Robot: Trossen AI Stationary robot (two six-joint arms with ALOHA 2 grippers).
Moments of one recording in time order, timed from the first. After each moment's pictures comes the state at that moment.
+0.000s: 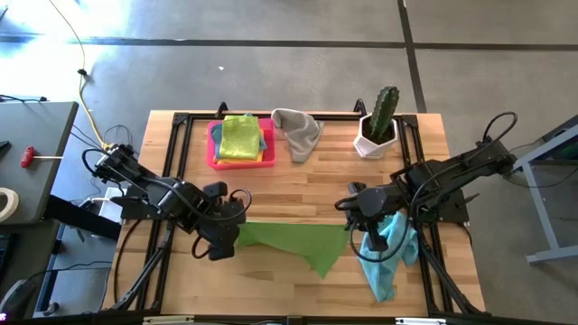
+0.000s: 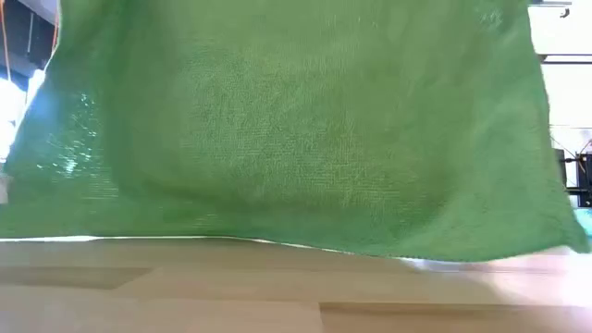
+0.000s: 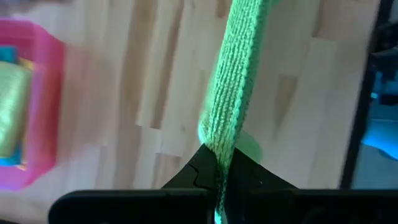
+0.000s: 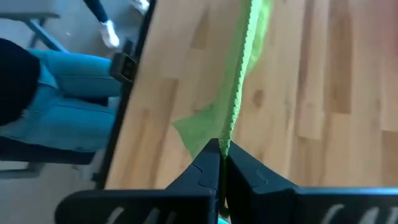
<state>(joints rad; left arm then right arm) -0.42 1.57 1.70 -1.47 -0.26 -0.70 0.39 1.33 1.40 -0.97 -0.05 0.25</state>
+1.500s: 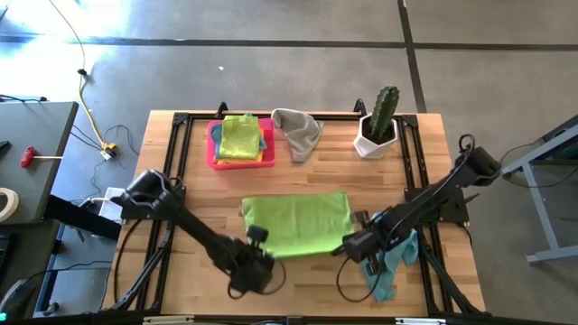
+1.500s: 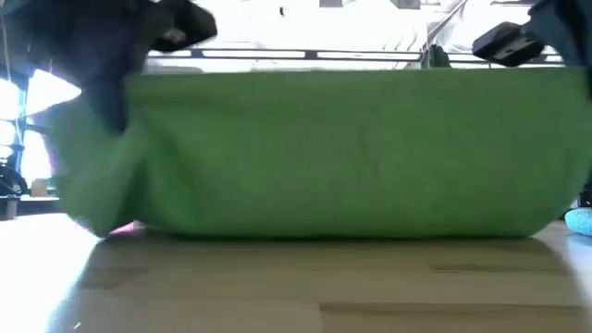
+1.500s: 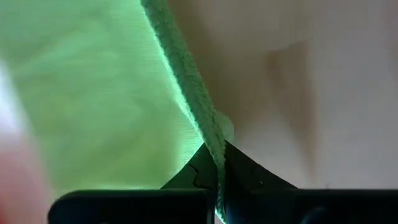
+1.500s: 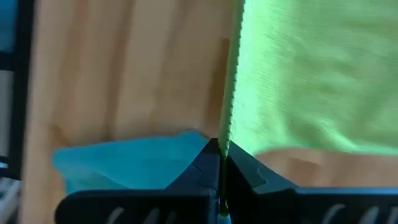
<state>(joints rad) -0.50 1.92 1.46 -0.98 -0.28 -0.26 0.57 1.53 1.14 -0.95 0.01 0.34</state>
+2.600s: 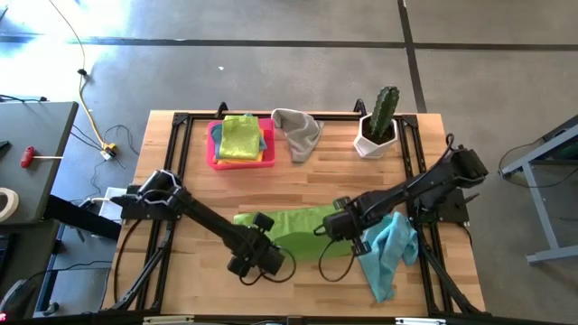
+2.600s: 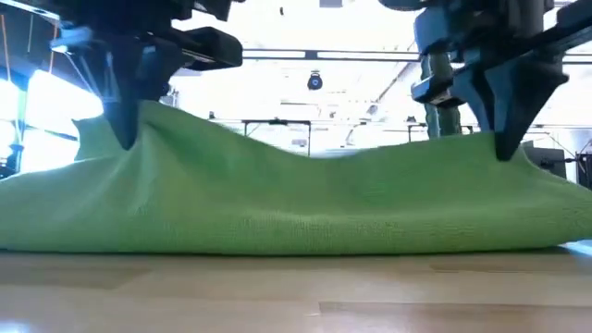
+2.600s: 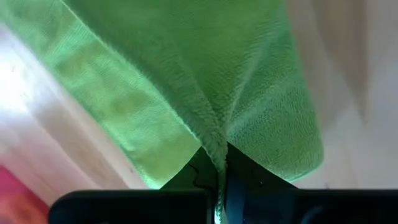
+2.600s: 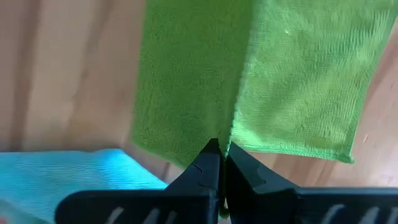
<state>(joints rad) -0.39 2.01 1.59 -1.24 -0.19 -0.03 0.35 1.64 1.13 -0.90 -0.03 0.02</state>
